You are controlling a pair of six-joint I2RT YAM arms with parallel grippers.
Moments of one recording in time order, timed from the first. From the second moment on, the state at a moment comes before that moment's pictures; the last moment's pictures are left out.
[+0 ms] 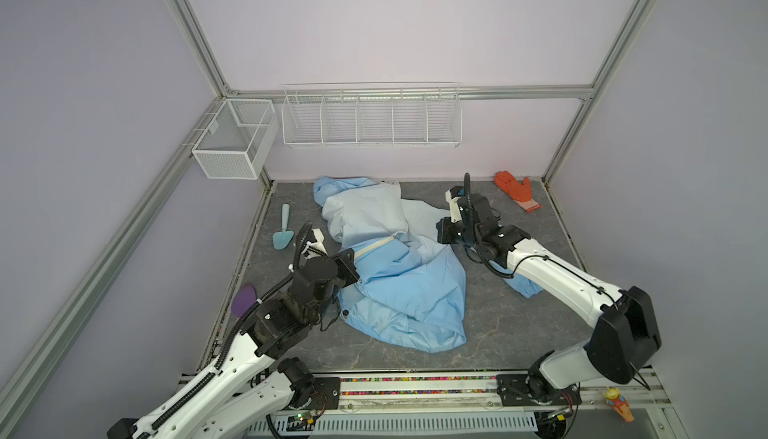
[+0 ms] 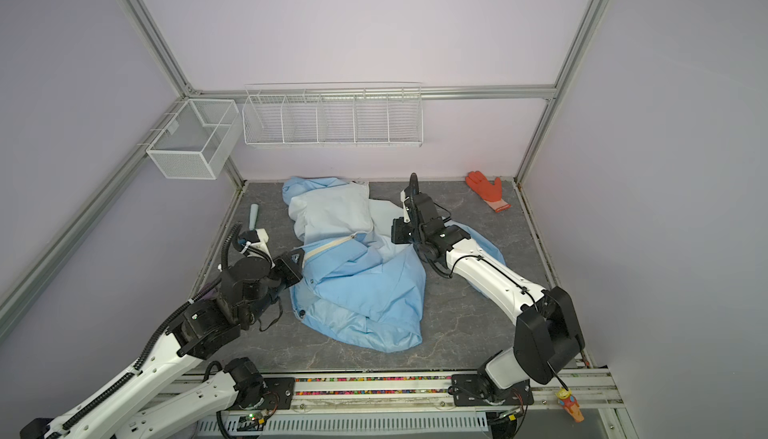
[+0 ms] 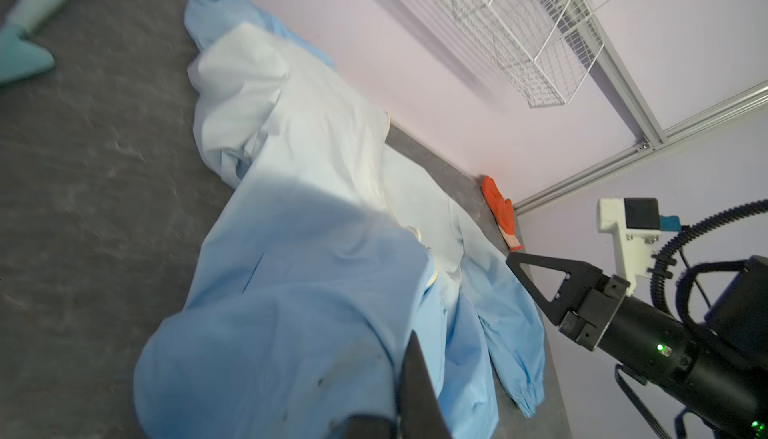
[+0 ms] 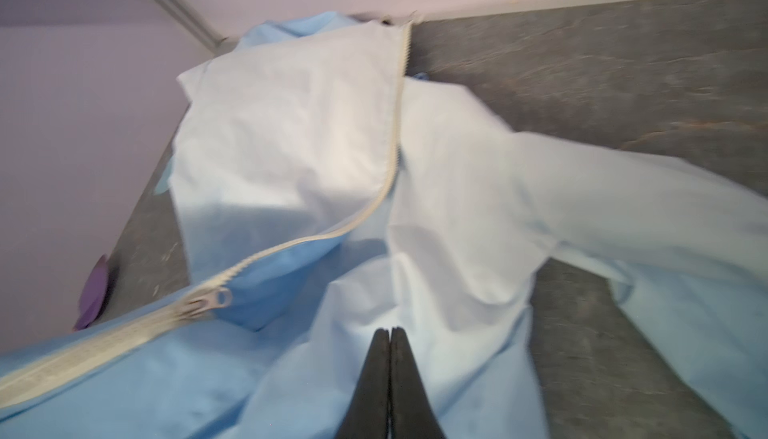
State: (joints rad) left arm -0.80 0.78 0.88 -0.49 -0.44 -0.87; right arm 0.56 1.50 1.21 -0.38 0.02 0.44
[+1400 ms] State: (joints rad) left arm -0.65 0.67 0.80 -0.60 -0.12 -0.87; right arm 0.48 2.14 1.34 0.00 -0.36 0.75
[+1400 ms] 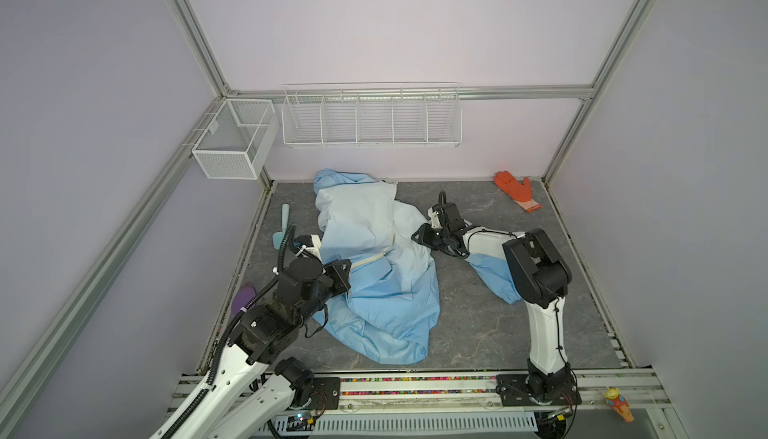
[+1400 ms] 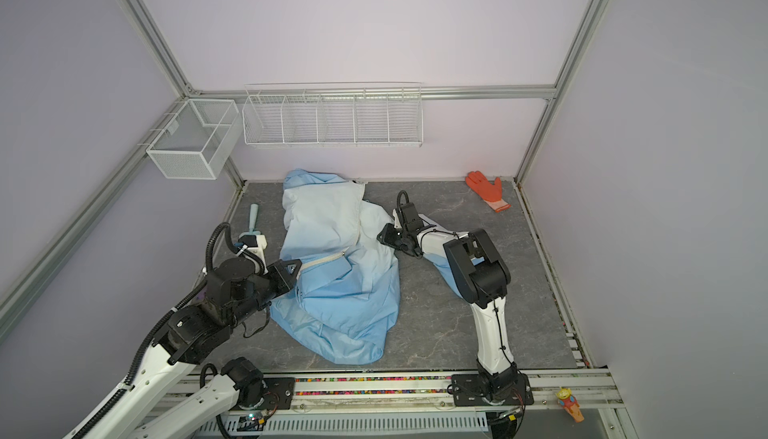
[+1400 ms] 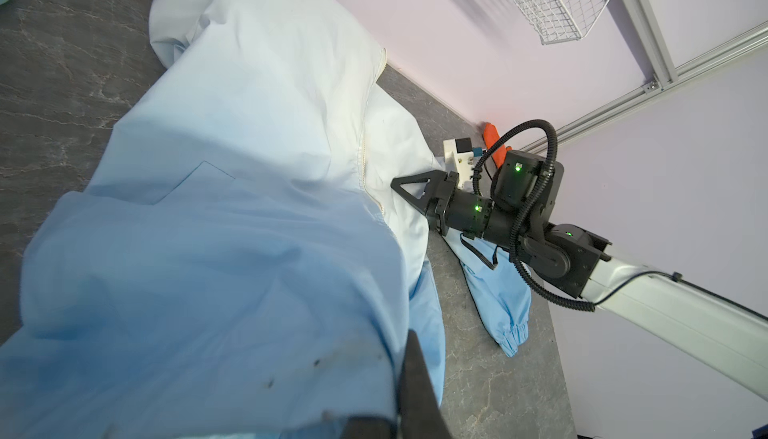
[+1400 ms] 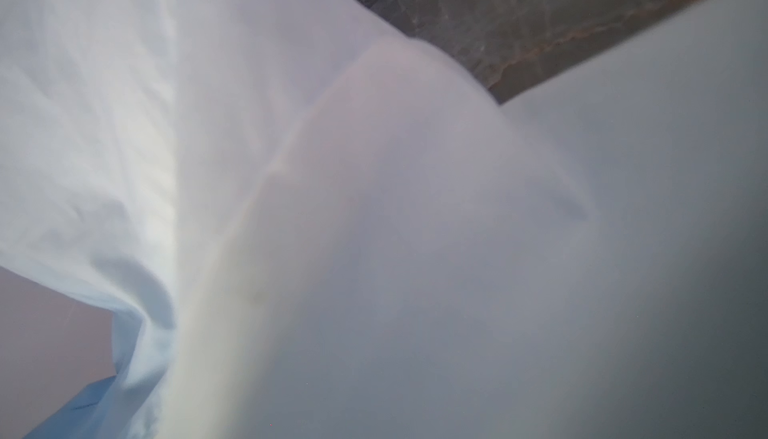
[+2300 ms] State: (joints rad) left arm -0.45 1.09 0.93 -0.34 -0.09 -0.51; right arm 0.27 1.33 0.42 0.08 -0.29 0.74
